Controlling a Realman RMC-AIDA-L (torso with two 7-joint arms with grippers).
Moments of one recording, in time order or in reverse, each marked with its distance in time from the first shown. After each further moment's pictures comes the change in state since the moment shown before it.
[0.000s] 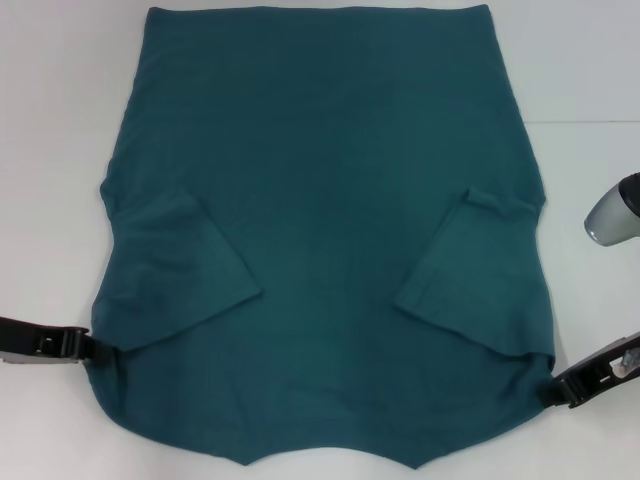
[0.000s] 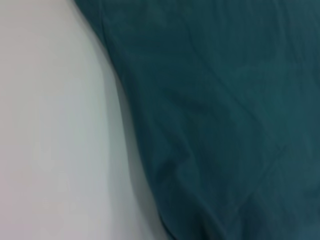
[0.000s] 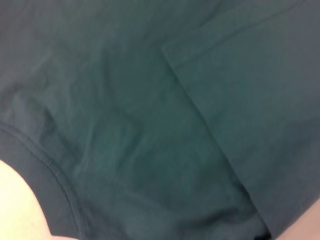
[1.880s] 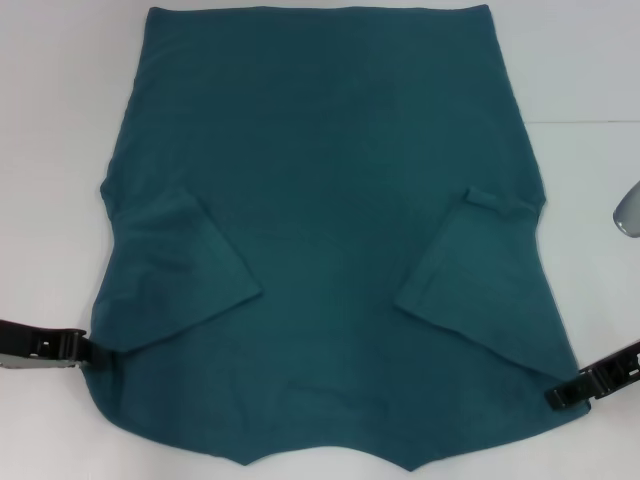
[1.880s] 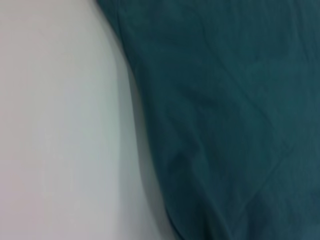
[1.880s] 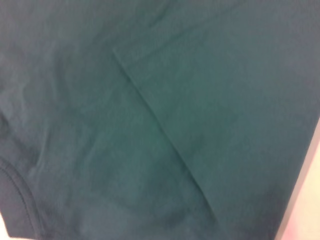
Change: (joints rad) left arm 0.004 -0.002 0.003 0.009 0.013 0.004 -0.041; right arm -0.005 0.003 0.059 -0.021 -0.067 -0.010 0.010
